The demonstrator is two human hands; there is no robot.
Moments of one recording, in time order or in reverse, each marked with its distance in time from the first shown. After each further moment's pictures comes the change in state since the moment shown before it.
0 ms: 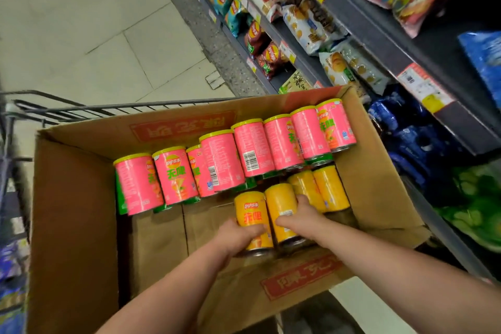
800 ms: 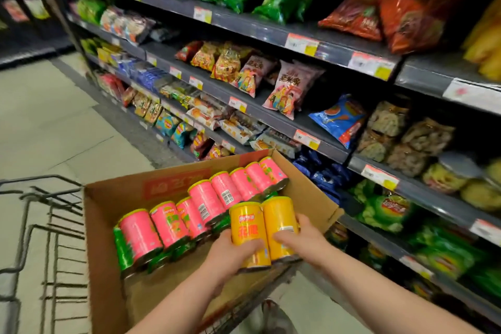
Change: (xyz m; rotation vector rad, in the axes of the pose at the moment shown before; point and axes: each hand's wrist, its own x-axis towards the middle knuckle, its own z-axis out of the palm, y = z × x) left_hand -0.134 -0.039 -0.040 0.056 -0.141 0.667; right_hand -0.210 0.004 0.051 0.441 0.490 -0.236
